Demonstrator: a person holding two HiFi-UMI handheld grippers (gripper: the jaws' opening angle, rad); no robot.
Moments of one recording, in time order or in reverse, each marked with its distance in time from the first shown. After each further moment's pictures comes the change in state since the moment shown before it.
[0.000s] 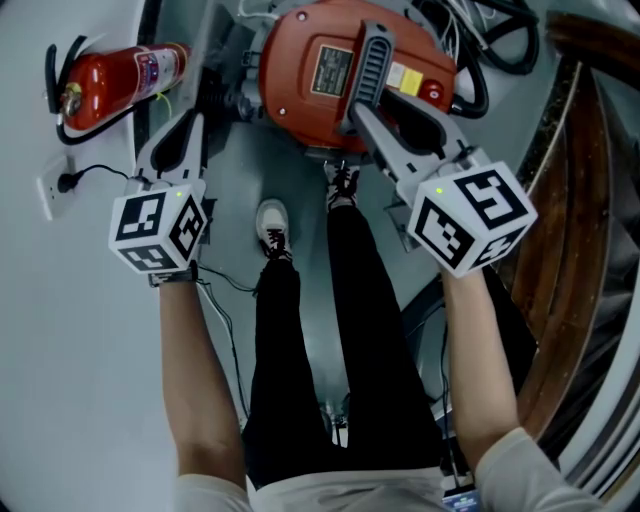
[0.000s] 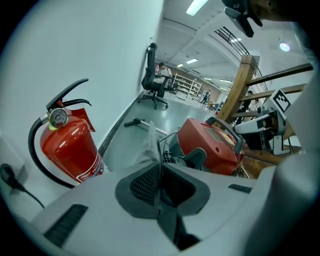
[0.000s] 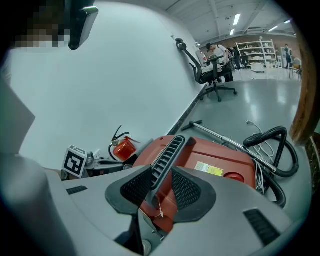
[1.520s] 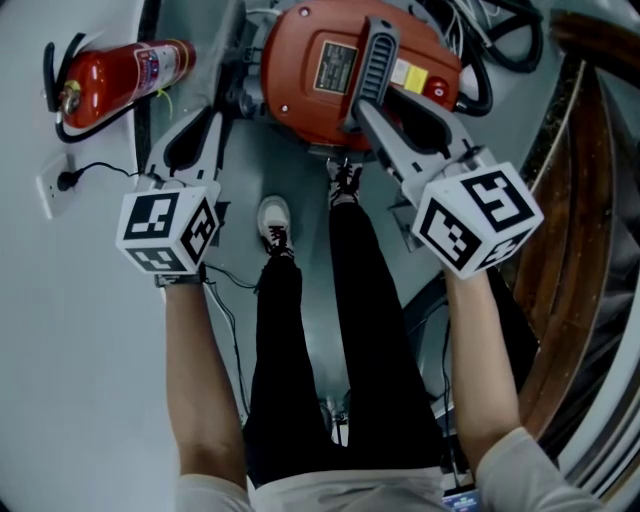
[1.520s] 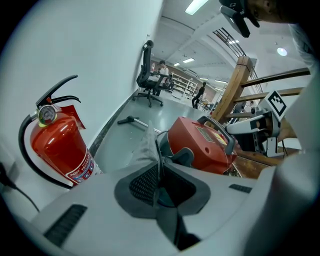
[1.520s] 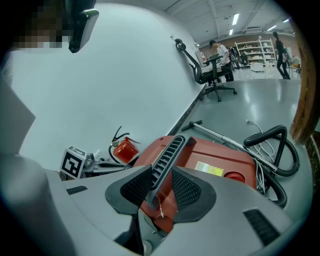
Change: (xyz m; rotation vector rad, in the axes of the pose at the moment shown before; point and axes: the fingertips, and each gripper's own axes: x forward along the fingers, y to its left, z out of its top) left arm 0.004 -0.024 -0.002 0.001 0.022 -0.069; right arm 0.000 0.000 0.000 0.009 -0.006 0.004
